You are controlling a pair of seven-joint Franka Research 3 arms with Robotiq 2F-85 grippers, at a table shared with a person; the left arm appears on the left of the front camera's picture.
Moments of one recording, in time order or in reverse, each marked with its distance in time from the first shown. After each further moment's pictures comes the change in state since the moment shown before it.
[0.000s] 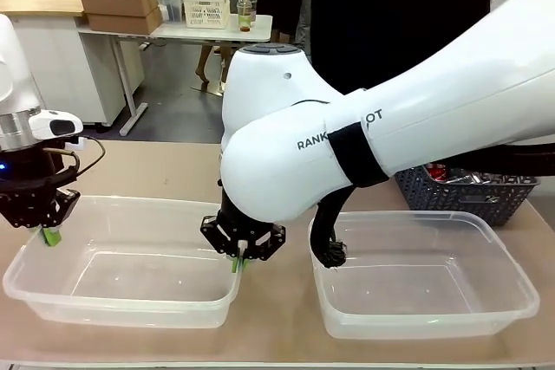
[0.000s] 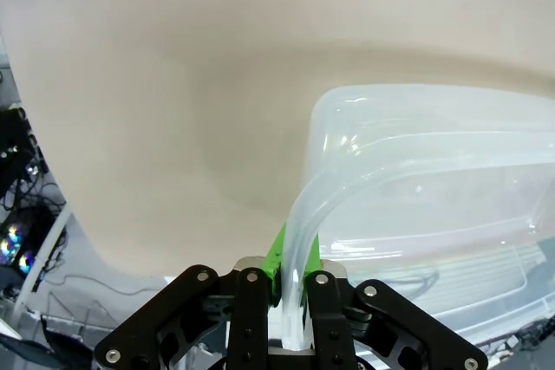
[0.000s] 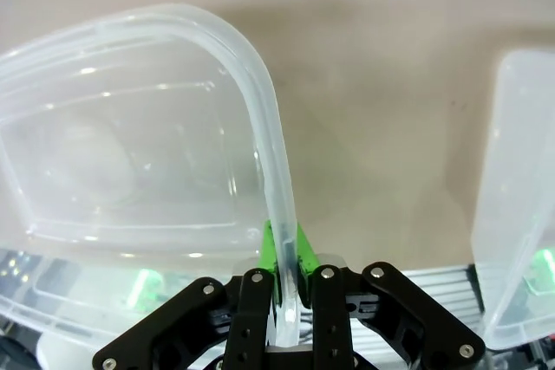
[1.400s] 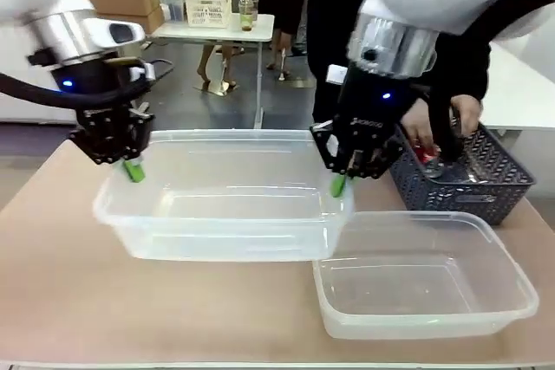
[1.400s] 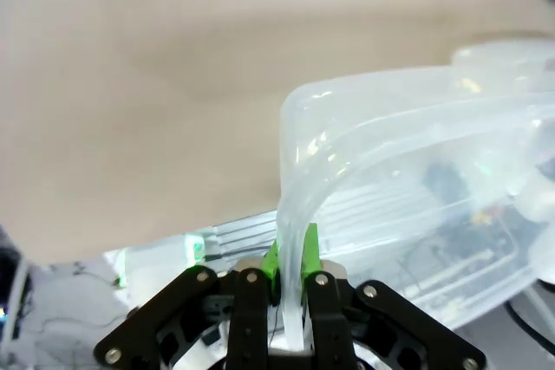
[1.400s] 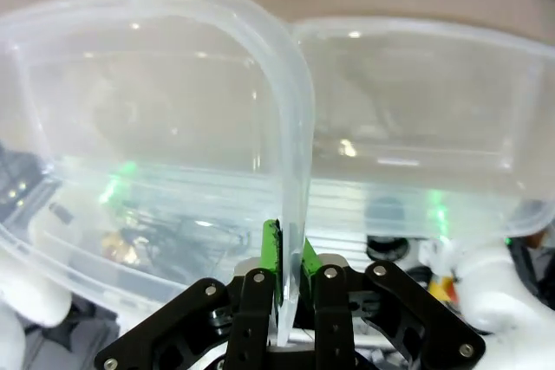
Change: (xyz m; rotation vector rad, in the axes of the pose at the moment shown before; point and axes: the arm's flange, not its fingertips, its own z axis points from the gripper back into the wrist) left arm 0.012 -0.151 0.115 -0.223 -0.028 -0.158; right arm 0.034 -0.154 0.175 0.060 0.103 0.120
